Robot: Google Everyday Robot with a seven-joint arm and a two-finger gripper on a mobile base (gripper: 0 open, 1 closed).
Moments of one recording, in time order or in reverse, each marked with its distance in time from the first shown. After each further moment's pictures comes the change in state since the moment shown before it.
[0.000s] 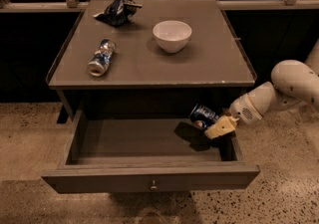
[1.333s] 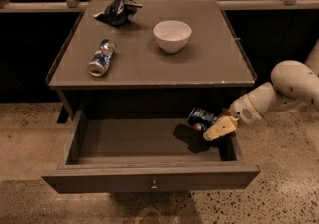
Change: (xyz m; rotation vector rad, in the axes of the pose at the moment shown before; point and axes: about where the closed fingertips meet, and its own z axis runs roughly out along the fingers) arm 0.000 0.000 0.000 0.000 0.000 0.000
